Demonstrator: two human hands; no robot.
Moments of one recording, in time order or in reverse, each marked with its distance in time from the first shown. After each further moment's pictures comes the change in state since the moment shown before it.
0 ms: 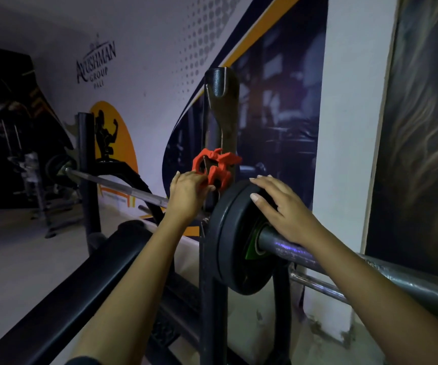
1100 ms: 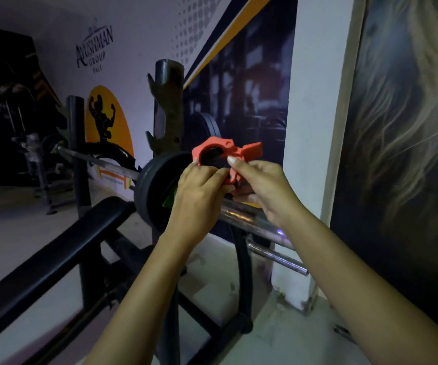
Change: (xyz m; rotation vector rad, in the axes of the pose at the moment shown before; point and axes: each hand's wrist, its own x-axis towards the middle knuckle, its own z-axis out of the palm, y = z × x) left_hand -0.132 0.267 -0.023 0.026 0.250 0.298; right_hand -0.124 -0.032 -0.159 0.877 0.041 0.429
